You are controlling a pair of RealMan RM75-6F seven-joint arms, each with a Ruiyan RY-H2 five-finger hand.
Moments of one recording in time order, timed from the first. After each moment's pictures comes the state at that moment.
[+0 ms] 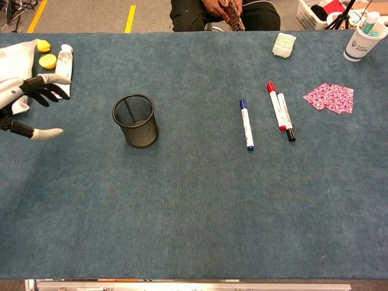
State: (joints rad) left arm -0.38 -1.24 -0.05 -1.57 1.51 1.07 -0.30; right arm 0.15 -1.11 0.13 -1.56 -1.56 1.53 -0.01
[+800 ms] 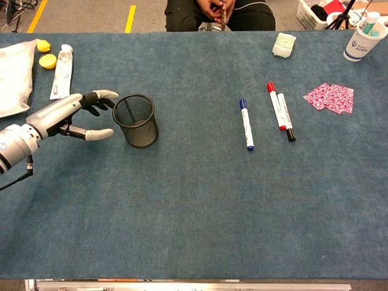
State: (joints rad) left arm -0.51 -1.51 -0.04 -1.27 1.54 0.99 -0.47; right arm 0.15 -1.09 0.13 -1.56 -1.56 1.55 0.03
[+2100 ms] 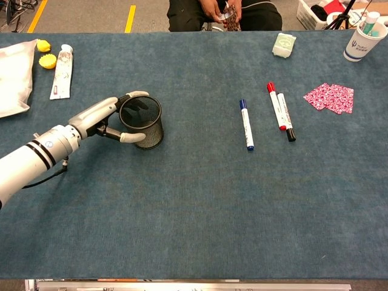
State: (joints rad) left arm -0.62 -1.72 -0.03 -1.05 1.53 0.96 -0.61; right arm 0.13 -1.07 0.12 -1.53 -1.60 1.61 0.08
